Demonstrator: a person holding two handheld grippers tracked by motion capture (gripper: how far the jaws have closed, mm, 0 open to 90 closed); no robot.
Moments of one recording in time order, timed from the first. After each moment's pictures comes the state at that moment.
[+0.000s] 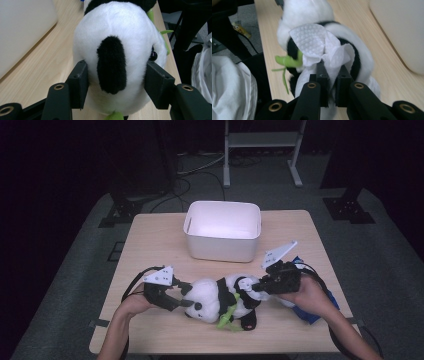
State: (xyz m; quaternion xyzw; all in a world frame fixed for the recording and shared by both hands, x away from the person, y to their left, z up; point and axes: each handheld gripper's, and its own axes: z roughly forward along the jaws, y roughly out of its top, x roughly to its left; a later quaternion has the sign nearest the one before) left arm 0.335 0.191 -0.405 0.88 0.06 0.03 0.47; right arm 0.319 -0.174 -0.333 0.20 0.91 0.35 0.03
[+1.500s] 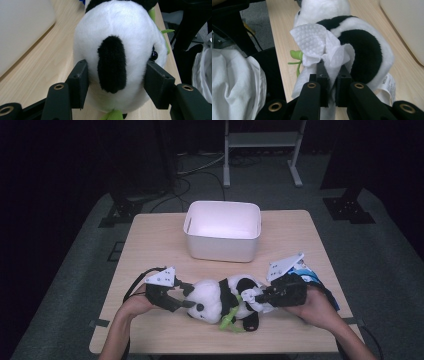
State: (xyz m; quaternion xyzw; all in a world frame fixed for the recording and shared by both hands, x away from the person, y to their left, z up) left arm 0.334 0.187 -0.407 0.88 0.06 0.03 0.46; right arm 0.287 -0.180 -0.335 0.19 0.91 0.36 0.03
